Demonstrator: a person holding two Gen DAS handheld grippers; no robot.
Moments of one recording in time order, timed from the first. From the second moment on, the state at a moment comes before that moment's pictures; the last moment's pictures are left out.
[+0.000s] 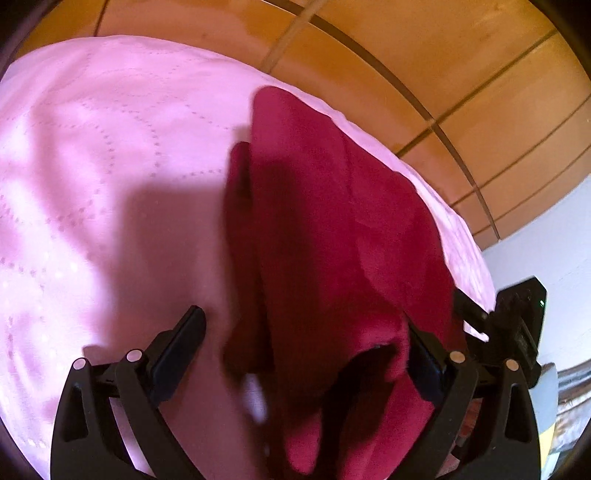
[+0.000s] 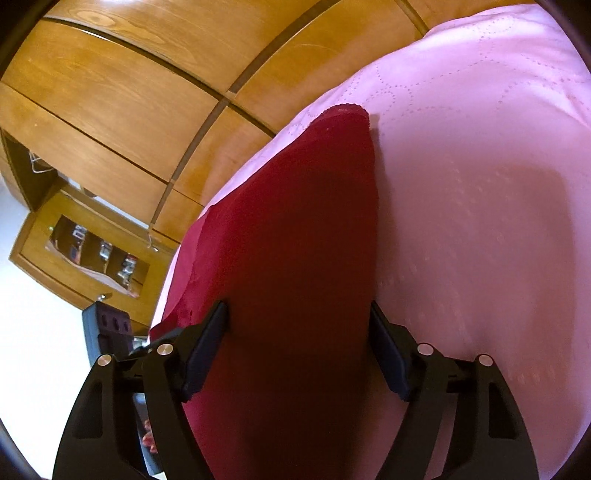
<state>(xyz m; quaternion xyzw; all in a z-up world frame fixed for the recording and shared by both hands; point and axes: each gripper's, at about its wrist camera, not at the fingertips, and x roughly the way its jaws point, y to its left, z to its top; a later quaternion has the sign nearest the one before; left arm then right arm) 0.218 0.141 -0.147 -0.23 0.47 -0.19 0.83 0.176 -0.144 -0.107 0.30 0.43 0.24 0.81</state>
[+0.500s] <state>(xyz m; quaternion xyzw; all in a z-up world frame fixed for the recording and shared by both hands) 0.207 0.101 -0.121 -0.11 0.44 -0.18 0.87 0.162 -0.138 -0.100 0.24 0.41 0.22 0.85</state>
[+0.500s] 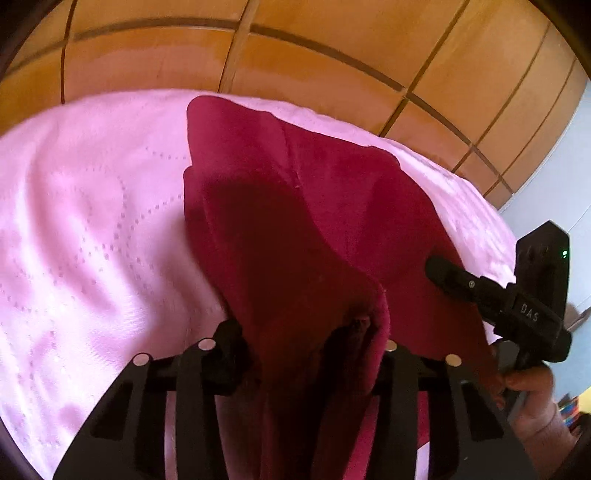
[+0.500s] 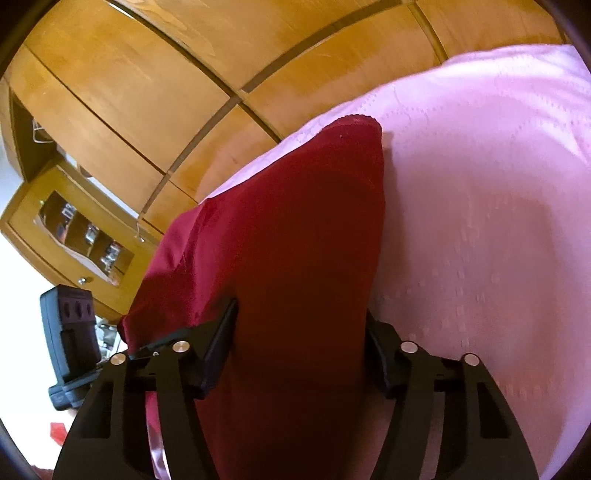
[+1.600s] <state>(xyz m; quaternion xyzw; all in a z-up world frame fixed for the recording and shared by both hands) 0.185 -0.016 -0.050 -0.03 0.34 -0.29 0.89 0.098 -0.230 -0.020 0.18 0.28 0.16 0.93</state>
